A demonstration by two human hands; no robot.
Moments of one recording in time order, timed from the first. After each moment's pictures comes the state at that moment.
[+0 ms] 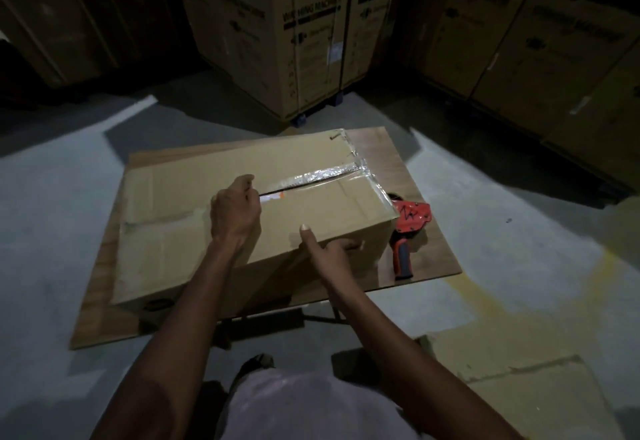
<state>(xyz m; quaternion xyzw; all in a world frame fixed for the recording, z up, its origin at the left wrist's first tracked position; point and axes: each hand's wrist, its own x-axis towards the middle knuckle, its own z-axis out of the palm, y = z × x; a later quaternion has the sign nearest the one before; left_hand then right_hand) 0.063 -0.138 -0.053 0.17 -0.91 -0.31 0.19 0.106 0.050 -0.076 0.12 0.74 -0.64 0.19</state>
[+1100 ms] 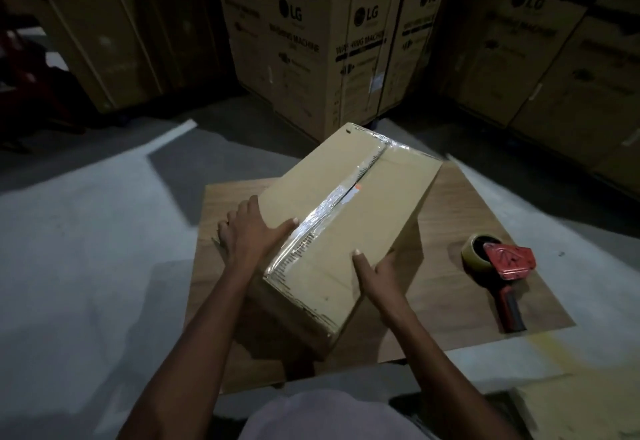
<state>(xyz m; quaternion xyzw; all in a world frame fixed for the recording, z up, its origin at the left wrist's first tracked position) 0.043 -0.368 -0.053 0.23 -0.94 -0.23 0.06 0.073 -0.122 -0.079 0.11 0.78 -0.60 0.10</state>
